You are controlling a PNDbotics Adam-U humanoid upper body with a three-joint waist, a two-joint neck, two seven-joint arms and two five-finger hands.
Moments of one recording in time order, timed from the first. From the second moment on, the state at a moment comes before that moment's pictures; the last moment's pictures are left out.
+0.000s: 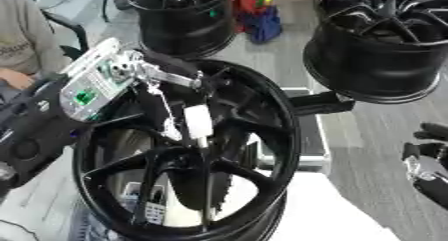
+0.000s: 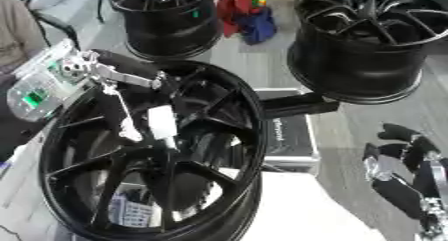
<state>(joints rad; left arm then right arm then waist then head) -0.77 0.62 -0.53 -1.53 -0.37 -0.14 -0.91 0.04 -0.26 0.05 -1.80 0.11 -0.07 -0.15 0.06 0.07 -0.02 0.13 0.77</state>
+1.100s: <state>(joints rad) -0.80 0.66 -0.49 -1.61 -0.27 -0.10 -0.91 0.04 -0.26 0.05 -1.79 0.11 -0.07 -0.15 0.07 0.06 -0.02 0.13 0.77</state>
